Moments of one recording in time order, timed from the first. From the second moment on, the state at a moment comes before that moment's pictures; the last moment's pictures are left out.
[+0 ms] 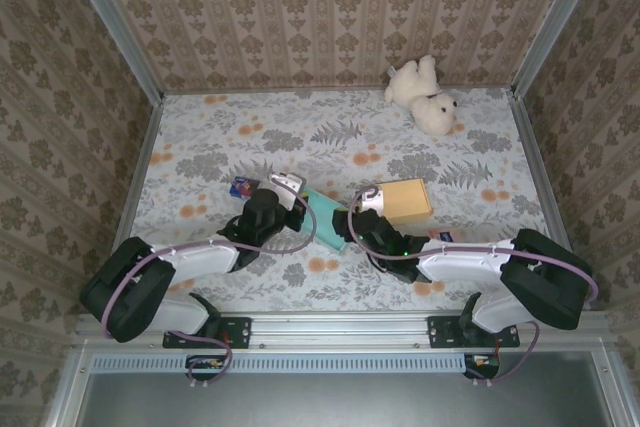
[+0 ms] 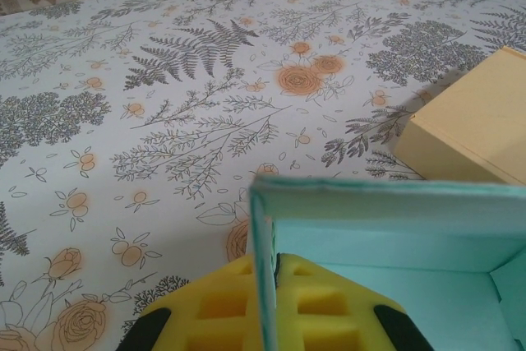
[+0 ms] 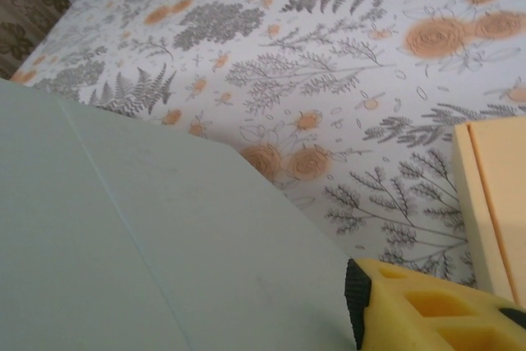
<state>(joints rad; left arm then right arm) -0.73 1.34 0.42 0.52 -0.05 -0.09 0.96 1.40 0.55 0.31 0.50 0.69</state>
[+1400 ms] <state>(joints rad) -0.81 1.32 0.36 0.58 -0.13 0.04 1.06 1.29 0.58 0.01 0.49 0.83</state>
